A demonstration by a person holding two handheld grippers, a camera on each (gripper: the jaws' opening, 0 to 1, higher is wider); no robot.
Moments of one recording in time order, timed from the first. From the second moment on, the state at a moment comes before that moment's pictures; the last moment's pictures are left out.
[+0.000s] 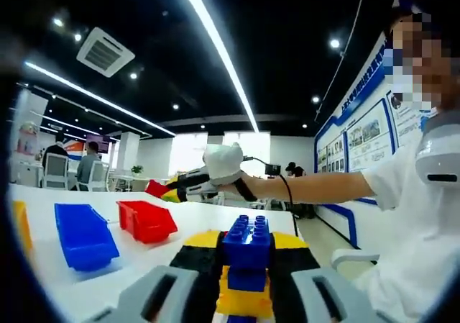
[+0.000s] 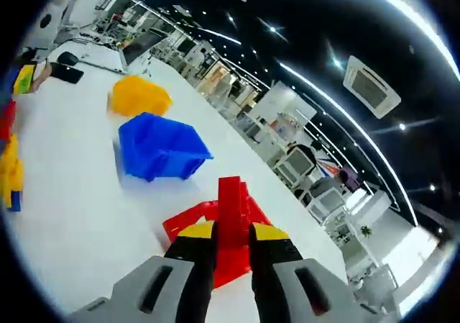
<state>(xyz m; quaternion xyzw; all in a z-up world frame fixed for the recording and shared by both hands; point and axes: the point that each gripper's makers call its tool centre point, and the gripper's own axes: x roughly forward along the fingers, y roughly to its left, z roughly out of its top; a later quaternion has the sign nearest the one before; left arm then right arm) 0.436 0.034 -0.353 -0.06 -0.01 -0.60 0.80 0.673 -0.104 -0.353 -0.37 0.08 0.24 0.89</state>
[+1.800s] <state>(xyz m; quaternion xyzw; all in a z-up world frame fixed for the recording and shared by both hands) 0.432 0.033 -0.353 -0.06 -0.02 -0.60 0.80 0.439 -0.038 -0.350 -0.12 0.05 0.47 0.87</state>
